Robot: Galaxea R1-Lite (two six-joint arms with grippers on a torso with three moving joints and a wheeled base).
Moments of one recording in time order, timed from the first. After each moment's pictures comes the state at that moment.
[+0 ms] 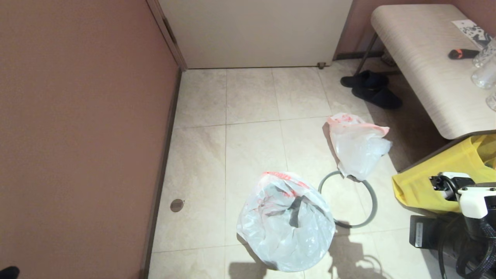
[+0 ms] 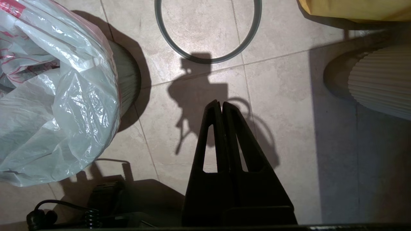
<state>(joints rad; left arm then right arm) -0.10 0.32 -0.37 0.18 0.05 -0.11 0.40 1.42 -0.43 -0.35 -0.45 0.34</state>
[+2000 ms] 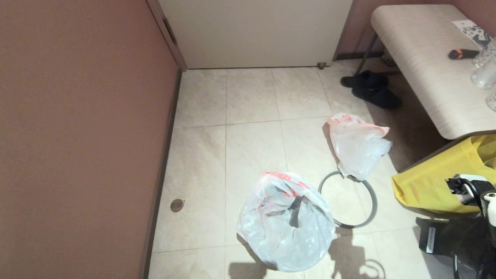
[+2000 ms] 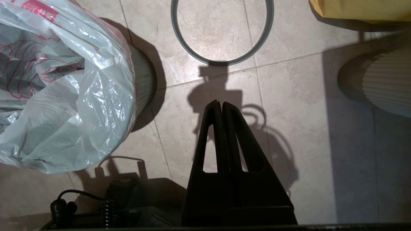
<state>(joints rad) 0.00 0.00 -0.05 0.14 0.00 0.02 0.40 1.33 -0.38 -0.37 -0.40 0.35</state>
